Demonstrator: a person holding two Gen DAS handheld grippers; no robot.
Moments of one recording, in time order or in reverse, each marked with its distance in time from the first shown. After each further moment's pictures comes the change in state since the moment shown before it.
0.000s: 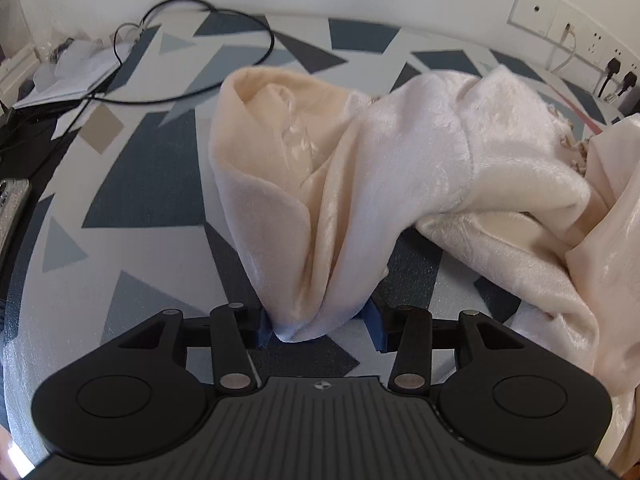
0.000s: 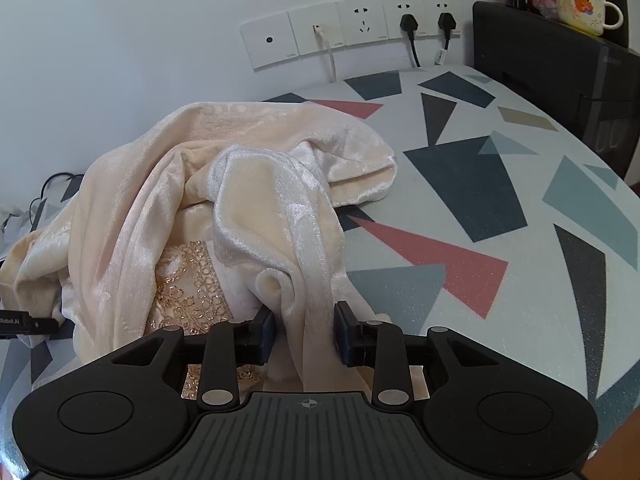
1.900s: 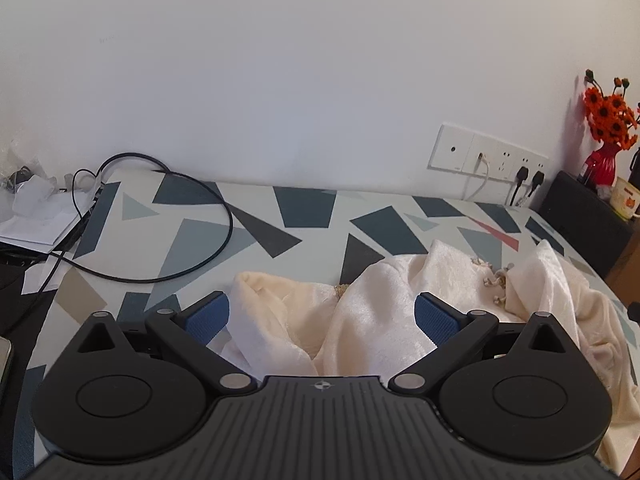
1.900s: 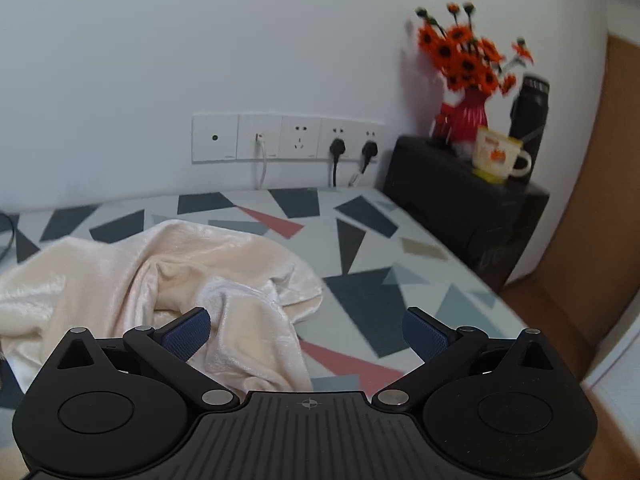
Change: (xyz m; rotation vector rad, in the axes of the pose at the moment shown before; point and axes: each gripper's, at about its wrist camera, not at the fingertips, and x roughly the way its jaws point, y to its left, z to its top) left arm -0.047 0.047 0.048 0.098 -0.416 -0.262; right arm -0.043 0.082 0.030 -0.208 -0.288 -0.427
